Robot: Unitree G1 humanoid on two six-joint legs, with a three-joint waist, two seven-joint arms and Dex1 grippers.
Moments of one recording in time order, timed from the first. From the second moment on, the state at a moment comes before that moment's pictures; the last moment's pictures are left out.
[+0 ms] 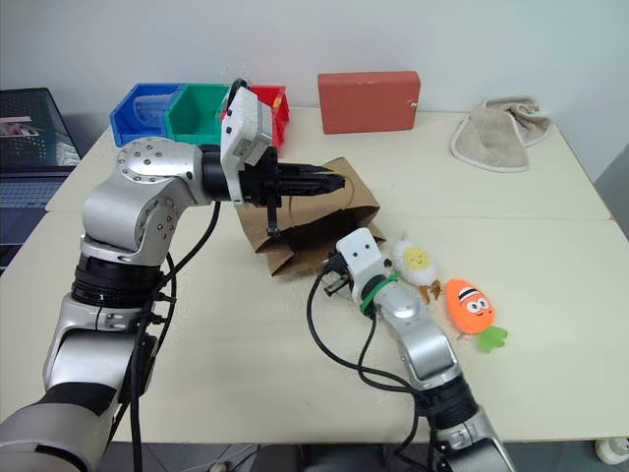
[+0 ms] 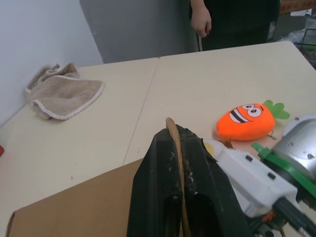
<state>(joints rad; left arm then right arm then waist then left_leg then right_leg) -0.98 0.57 -0.12 0.07 -0.39 0.50 -1.18 -0.39 -0.06 0.27 -0.22 0.01 0.59 0.34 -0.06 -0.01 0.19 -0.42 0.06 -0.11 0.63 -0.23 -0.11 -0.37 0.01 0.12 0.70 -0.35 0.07</state>
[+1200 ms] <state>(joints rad) -0.92 0.56 -0.13 0.00 -0.42 0.54 -1.21 -0.23 -0.77 0.21 -0.53 0.03 0.75 0.55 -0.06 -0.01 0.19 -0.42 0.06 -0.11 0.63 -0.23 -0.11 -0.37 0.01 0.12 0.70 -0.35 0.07</state>
